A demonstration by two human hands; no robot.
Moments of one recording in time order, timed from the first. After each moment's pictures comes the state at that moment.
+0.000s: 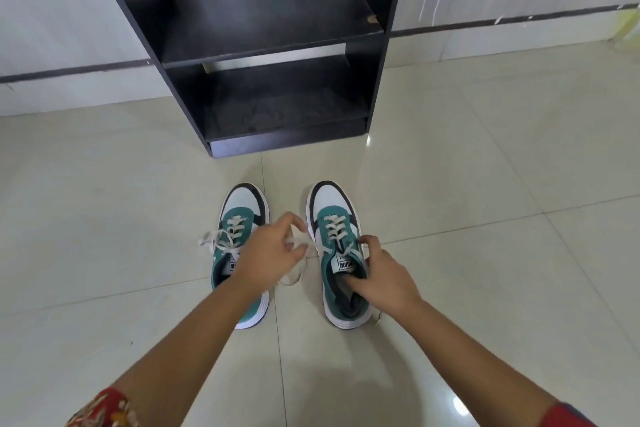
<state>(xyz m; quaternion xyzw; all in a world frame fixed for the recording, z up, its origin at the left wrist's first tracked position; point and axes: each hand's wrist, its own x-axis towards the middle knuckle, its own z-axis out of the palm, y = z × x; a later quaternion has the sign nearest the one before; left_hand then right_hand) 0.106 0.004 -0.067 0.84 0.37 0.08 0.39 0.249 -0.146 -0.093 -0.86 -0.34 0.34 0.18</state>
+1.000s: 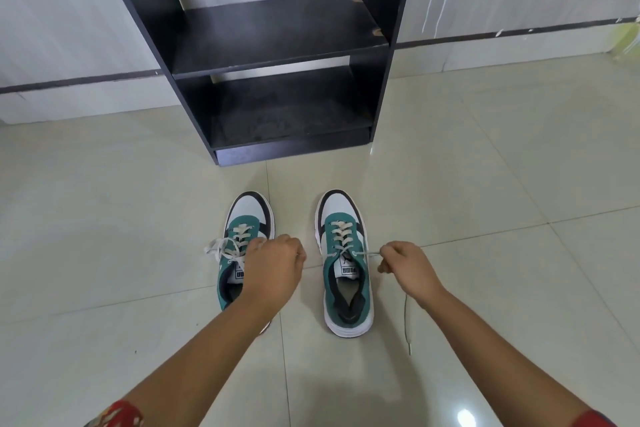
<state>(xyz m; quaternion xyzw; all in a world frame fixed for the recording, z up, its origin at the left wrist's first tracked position) 0.107 -0.001 -0.082 0.91 0.39 0.01 0.13 0.281 -0.140 -0.079 -0.84 -0.25 0.35 0.34</state>
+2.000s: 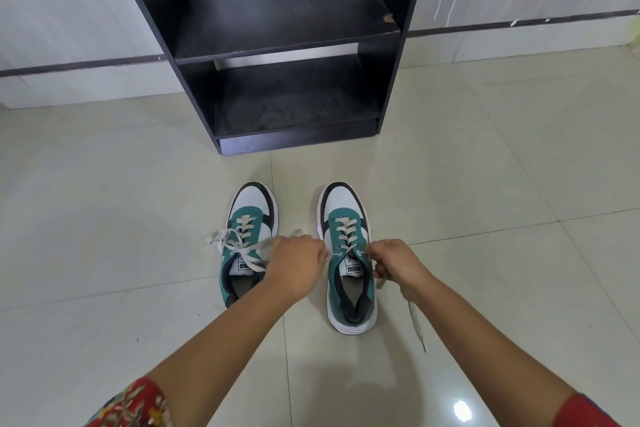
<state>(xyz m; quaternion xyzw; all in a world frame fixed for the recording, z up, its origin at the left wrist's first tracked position) 0.128 -0.009 -0.082 0.92 0.34 -0.10 0.18 0.272 -0.118 -0.092 -0.75 -0.13 0.50 0.41</state>
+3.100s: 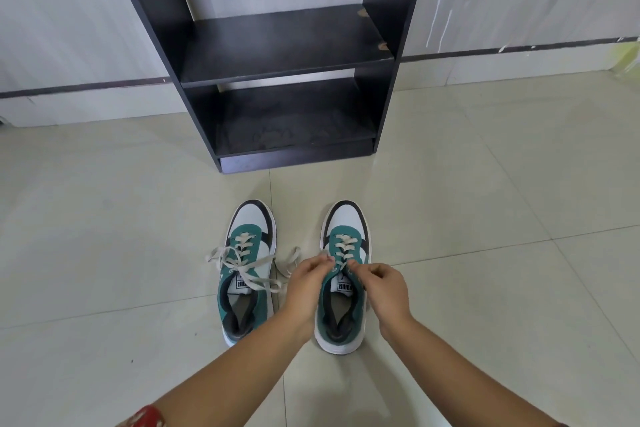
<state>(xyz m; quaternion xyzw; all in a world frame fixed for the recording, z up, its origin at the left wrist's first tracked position) 0.138 -0.046 -0.072 0.43 0.52 0.14 0.73 0.232 -0.120 -0.095 -0.78 -0.05 0.36 0.51</state>
